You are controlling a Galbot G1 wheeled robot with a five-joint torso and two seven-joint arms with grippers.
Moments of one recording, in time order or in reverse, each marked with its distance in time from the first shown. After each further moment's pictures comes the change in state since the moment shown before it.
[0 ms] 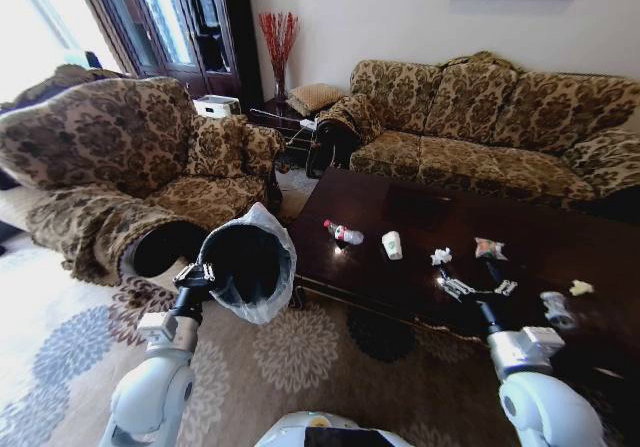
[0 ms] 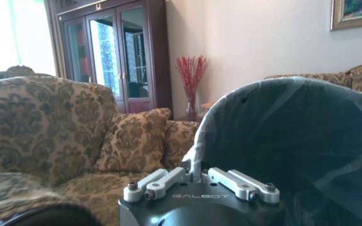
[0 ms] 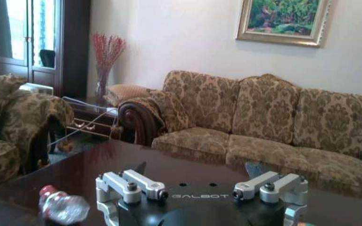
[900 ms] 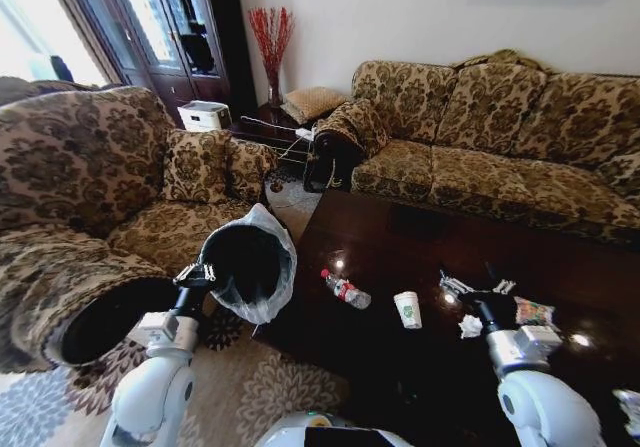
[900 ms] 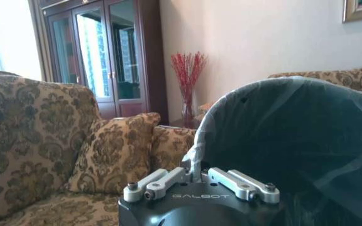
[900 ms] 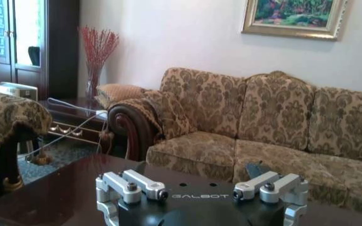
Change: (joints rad) left arm 0.000 0.000 0.001 0.000 0.000 0.001 0.000; right arm 0.001 -0.001 -0.001 -0.001 0.000 -0.001 0.000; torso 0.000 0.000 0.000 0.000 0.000
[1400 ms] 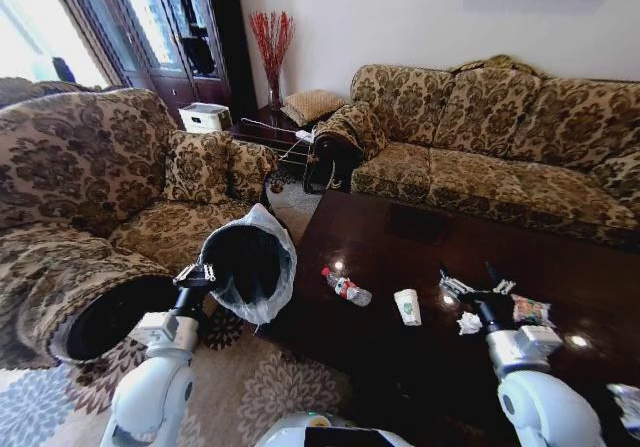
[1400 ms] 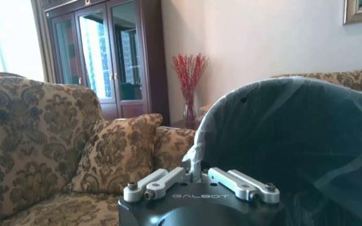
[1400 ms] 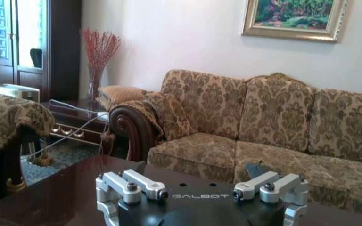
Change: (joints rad) left arm 0.000 0.000 0.000 0.000 0.000 0.001 0.000; right arm 0.000 0.000 0.000 0.000 0.000 0.000 0.000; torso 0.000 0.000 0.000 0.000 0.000
